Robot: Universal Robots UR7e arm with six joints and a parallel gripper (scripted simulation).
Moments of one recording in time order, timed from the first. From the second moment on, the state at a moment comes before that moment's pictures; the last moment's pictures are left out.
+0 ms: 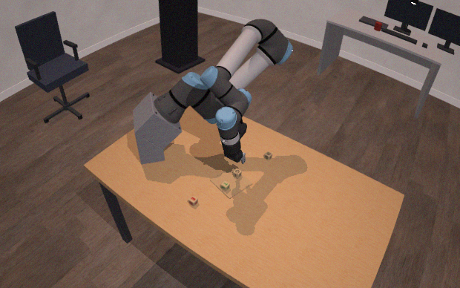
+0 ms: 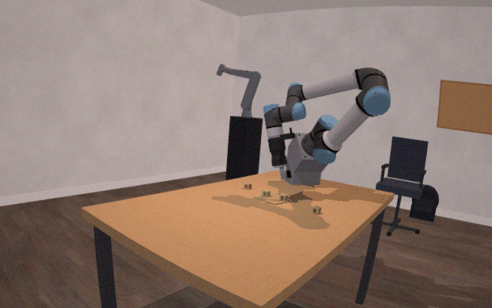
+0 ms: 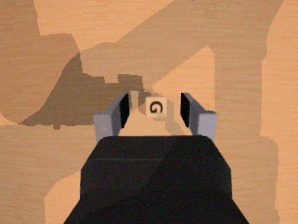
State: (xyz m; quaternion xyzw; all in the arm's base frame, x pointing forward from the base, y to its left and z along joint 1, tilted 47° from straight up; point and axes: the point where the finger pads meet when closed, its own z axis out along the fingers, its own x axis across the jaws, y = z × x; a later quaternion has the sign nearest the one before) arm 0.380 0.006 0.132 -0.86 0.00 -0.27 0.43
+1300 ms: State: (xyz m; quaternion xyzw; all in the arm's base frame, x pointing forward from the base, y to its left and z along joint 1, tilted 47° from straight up) arm 0.390 -0.073 0.075 -0.86 0.00 -0.27 0.43
